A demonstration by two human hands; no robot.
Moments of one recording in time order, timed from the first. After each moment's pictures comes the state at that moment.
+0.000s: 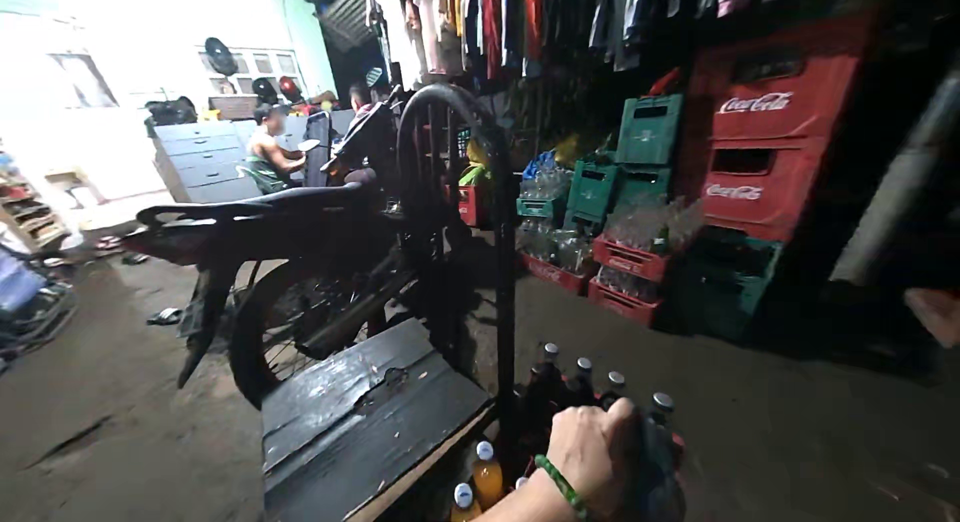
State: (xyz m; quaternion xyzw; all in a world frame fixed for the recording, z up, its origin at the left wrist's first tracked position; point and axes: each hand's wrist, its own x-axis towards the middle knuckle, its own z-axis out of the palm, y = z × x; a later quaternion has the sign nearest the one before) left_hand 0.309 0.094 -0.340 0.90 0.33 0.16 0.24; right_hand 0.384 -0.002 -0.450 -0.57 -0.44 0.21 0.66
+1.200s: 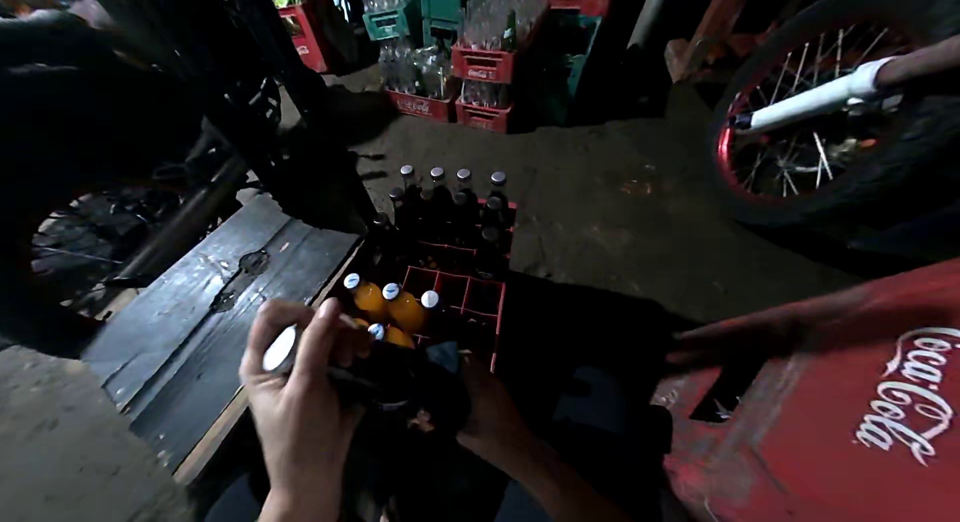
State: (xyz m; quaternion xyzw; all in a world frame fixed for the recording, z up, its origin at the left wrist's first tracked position) left_hand 0.204 0.009 -0.363 0.54 0.26 0.62 0.51; right_hand 0.326 -0.109 -0.503 -0.65 -0.56 0.20 0.47
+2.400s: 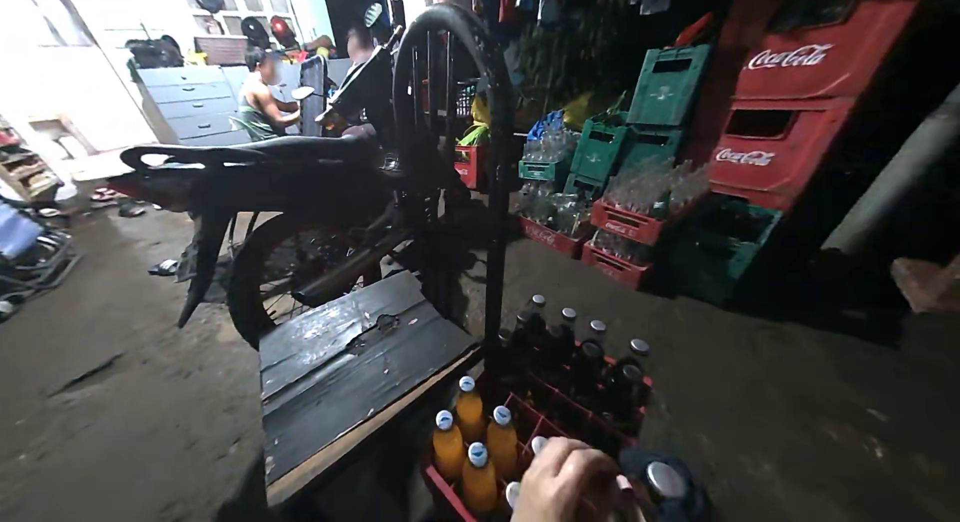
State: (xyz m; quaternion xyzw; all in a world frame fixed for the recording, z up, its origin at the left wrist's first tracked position) left_hand 0.272 0.001 -0.443 0.81 0.25 0.47 0.26; right_hand 0.412 -0.065 -0.464 -0.68 -0.49 0.06 0.54
